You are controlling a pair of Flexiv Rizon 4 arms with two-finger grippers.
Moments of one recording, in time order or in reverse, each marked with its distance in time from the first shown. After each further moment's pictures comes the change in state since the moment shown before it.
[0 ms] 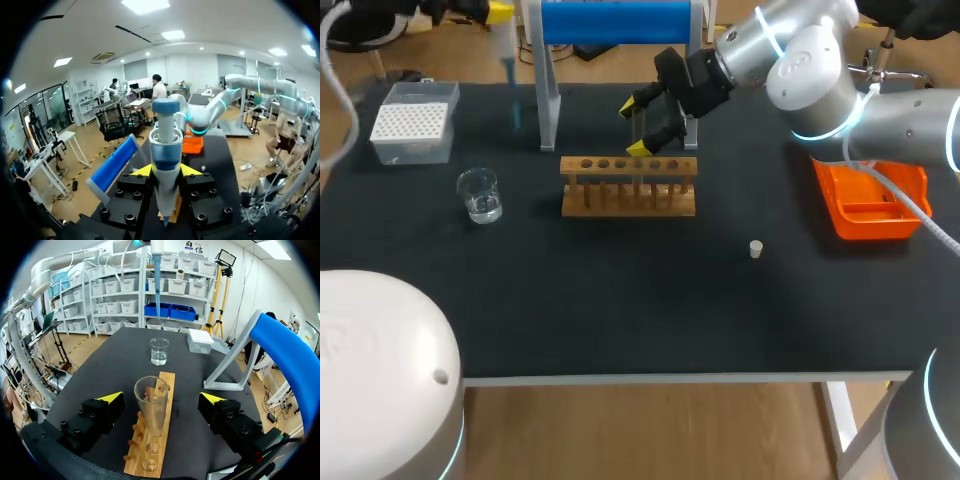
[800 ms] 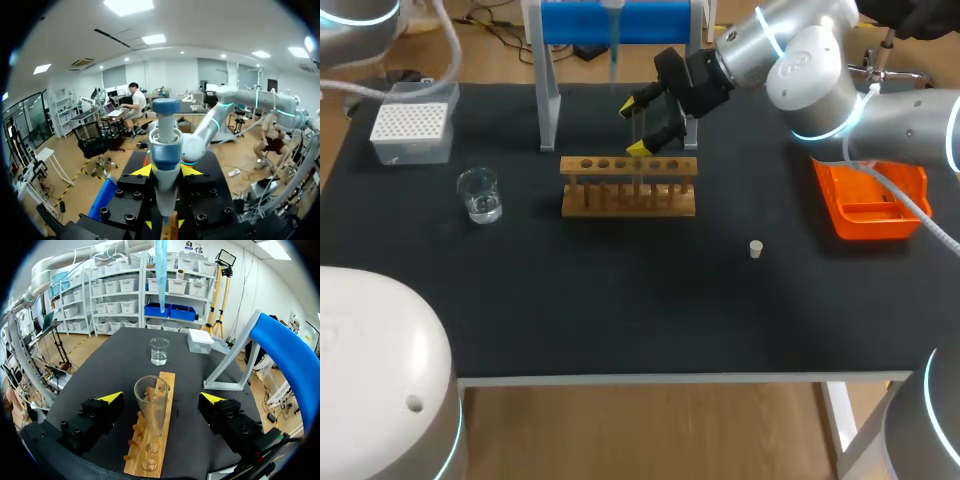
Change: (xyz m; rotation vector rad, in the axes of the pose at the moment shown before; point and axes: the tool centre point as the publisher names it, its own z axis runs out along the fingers) left arm 0.008 -0.101 0.111 0.045 0.181 0.054; right arm 0.000 0.000 0.000 0.000 0.000 0.000
